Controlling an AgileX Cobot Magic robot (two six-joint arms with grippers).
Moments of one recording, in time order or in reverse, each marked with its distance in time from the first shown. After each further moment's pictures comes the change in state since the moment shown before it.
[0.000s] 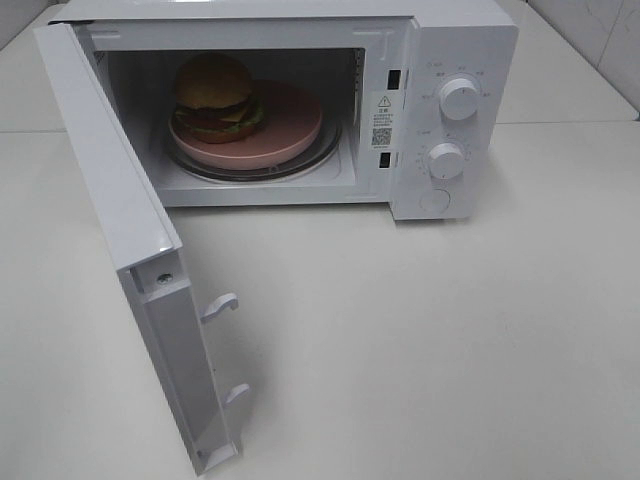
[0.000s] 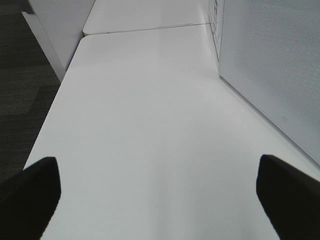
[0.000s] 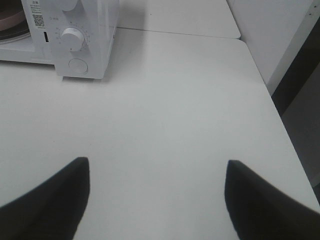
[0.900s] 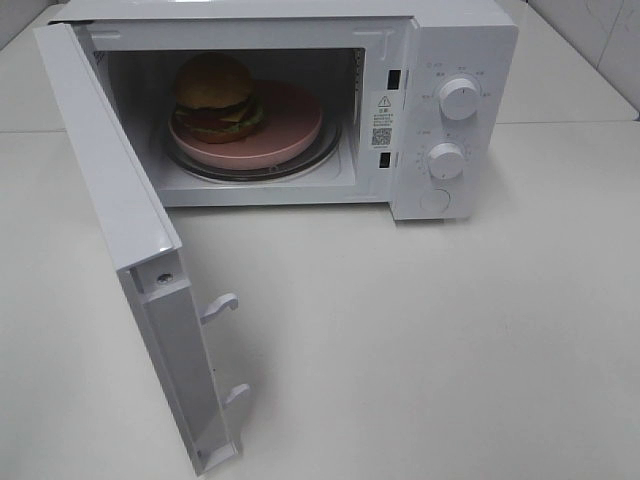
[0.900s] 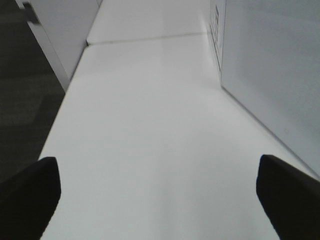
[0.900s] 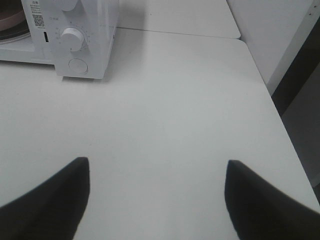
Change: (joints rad) left arm 0.000 0.000 -0.018 0.012 -0.035 0.000; right arm 0.000 0.000 0.000 0.000 0.000 0.000
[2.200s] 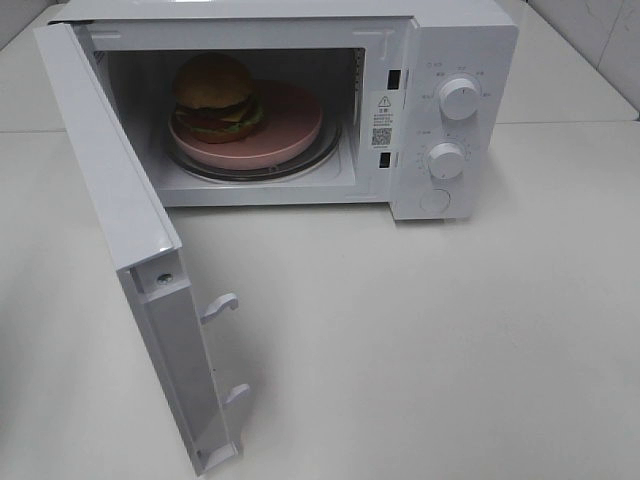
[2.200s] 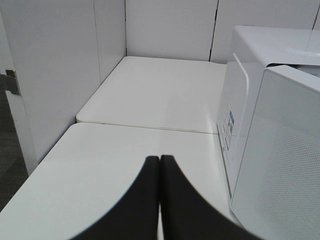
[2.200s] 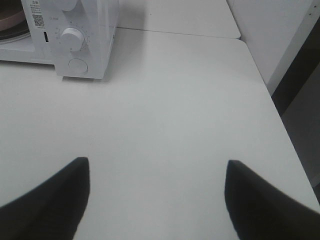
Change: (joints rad) left arm 0.000 0.719 0.336 -0.151 -1.333 -0.042; right arm 0.000 0.000 0.000 0.000 0.000 0.000
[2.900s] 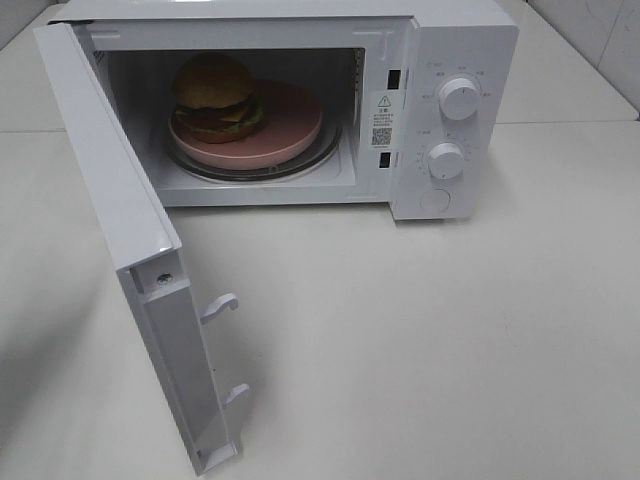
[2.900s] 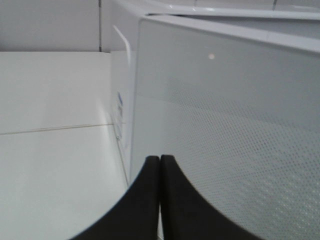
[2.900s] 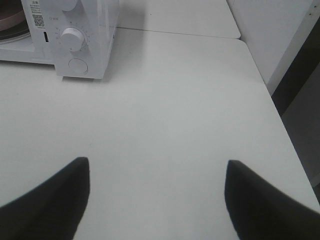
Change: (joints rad) left arm 0.000 0.775 0.000 0.551 -0.827 -0.289; right arm 0.000 0.000 0.000 0.000 0.000 0.000
